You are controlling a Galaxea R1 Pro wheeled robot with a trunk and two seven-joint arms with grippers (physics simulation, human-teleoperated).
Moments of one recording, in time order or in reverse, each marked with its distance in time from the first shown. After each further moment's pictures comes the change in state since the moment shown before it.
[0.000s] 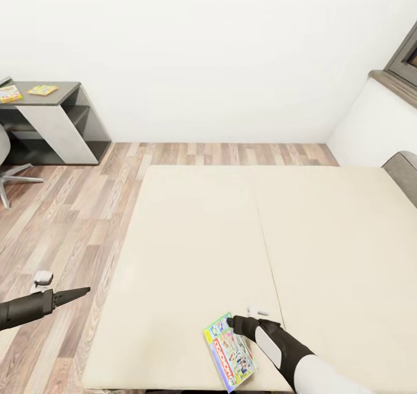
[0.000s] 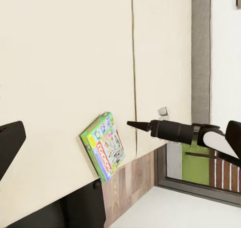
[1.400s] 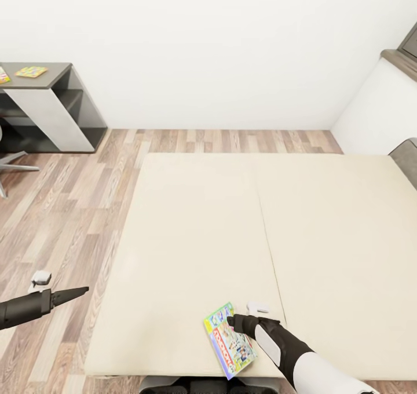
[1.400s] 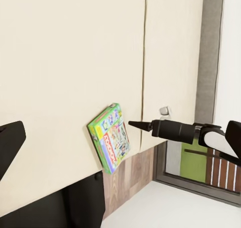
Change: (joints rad) left arm 0.000 0.006 0.007 0.001 0.001 0.000 0.000; right arm -0.012 0.001 0.001 0.008 0.034 0.002 0.003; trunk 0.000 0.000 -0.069
